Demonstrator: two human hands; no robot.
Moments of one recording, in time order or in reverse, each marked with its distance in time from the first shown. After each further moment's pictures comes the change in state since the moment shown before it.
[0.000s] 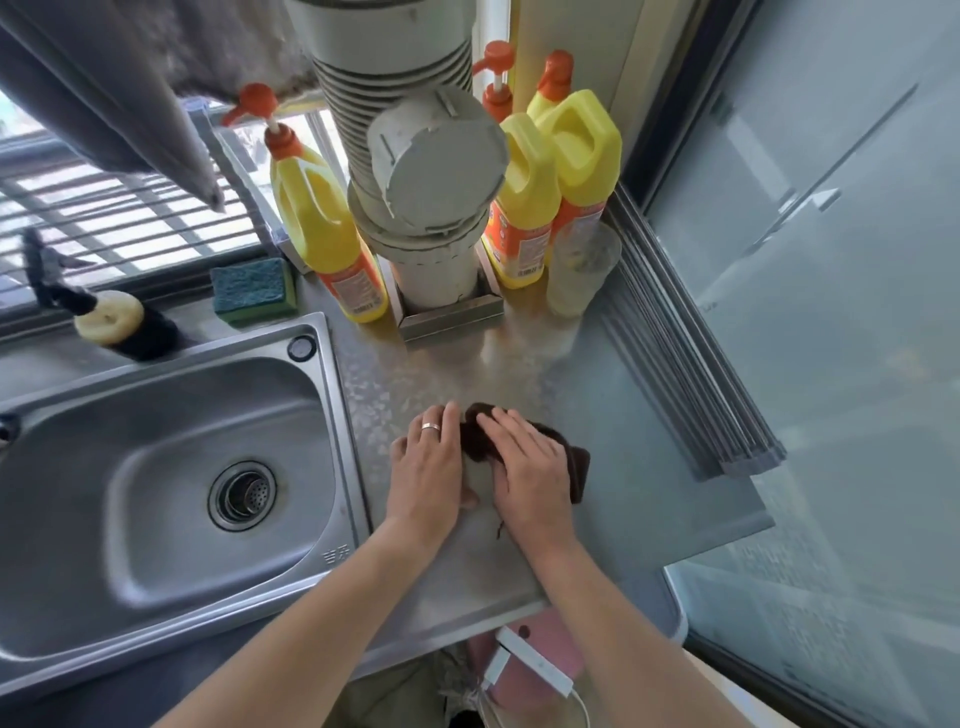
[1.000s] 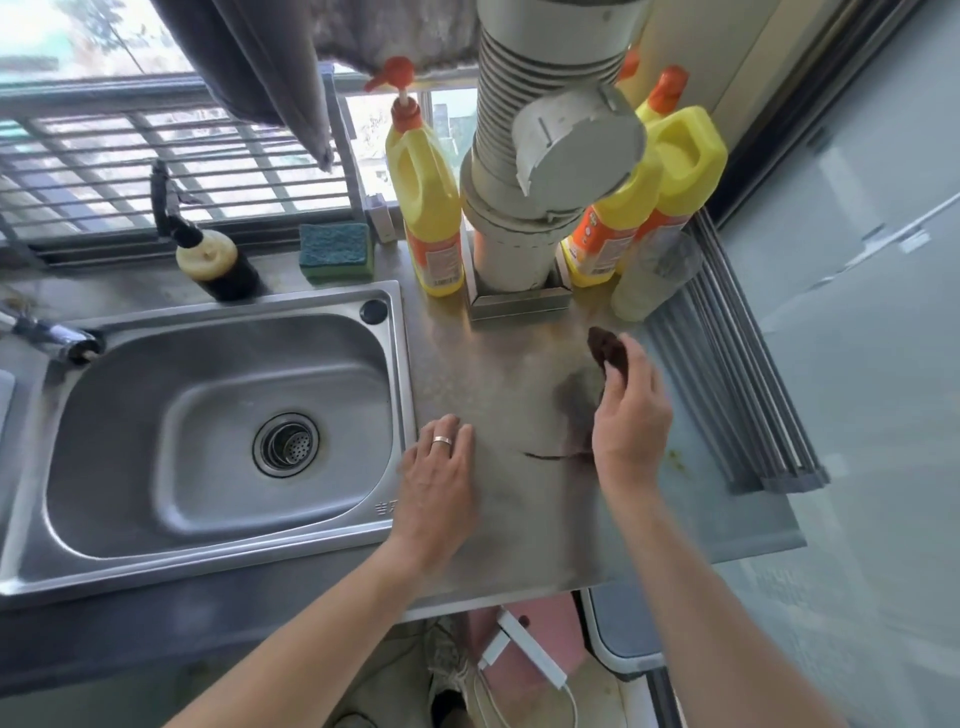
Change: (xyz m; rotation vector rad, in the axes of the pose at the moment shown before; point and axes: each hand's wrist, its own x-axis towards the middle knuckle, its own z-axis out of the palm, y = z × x) left_hand -0.057 -0.044 0.003 -0.036 0.146 -0.036; right_hand 0.056 -0.021 -0.061 0.092 0.344 0.200
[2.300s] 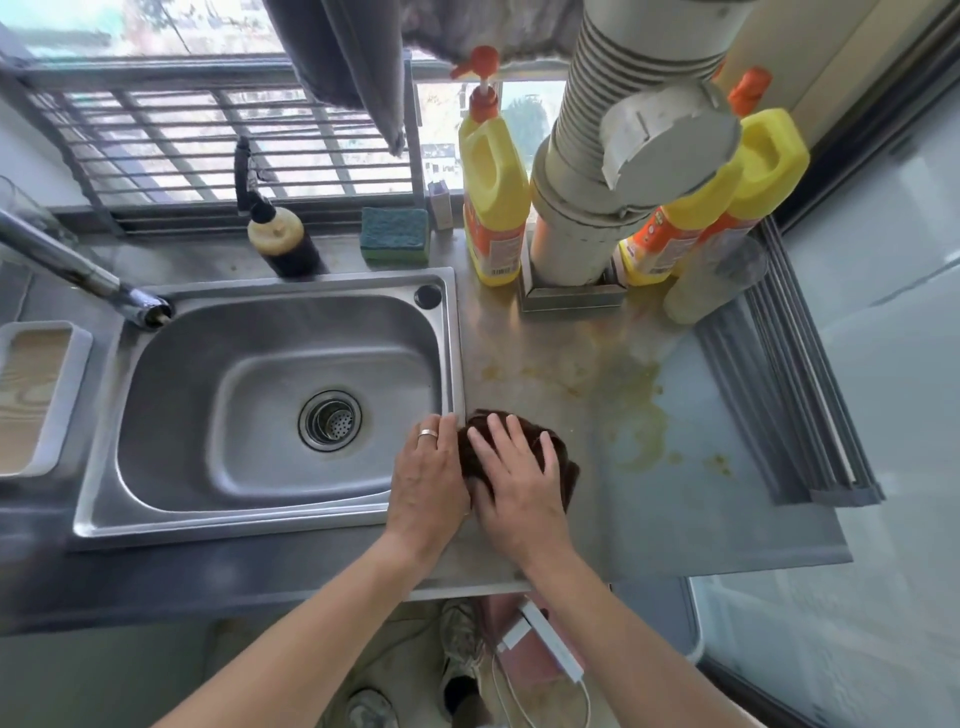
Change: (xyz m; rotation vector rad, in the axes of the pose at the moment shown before) left_hand -0.025 -0.051 -0.008 -0.169 0.137 -0.152; right_hand -0.146 -0.052 0.055 -0.180 -0.581 -0.447
